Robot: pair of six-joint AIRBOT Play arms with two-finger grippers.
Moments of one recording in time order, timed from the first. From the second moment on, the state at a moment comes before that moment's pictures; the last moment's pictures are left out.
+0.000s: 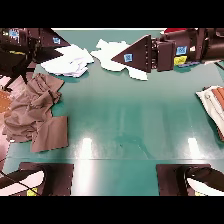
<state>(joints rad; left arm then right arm) 0.04 -1.22 1.68 0.61 -1.42 -1.57 0.39 -1.19 1.64 -0.39 1.28 1.15</state>
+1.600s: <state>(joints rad) 0.04 -1.22 1.68 0.55 -1.16 -1.62 0.37 -1.21 1.64 -0.40 0.99 1.15</state>
